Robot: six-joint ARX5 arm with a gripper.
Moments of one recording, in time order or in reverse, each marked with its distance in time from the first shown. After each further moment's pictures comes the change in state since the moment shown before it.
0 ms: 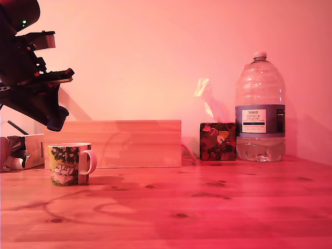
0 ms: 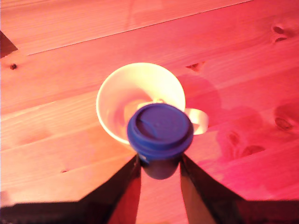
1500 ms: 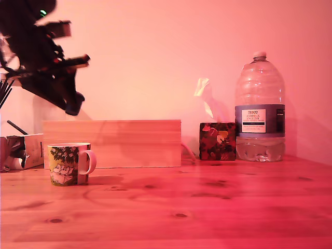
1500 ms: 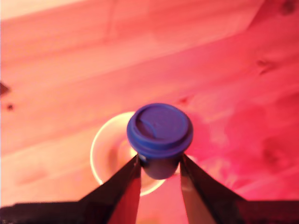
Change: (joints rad) arm -0.022 0.181 0.292 -0.189 -0.011 0.008
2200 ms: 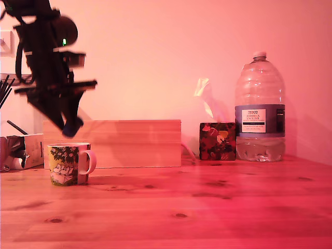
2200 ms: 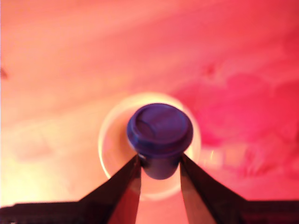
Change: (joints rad) arm 0.010 0.216 0.266 -0.264 -0.036 0.005
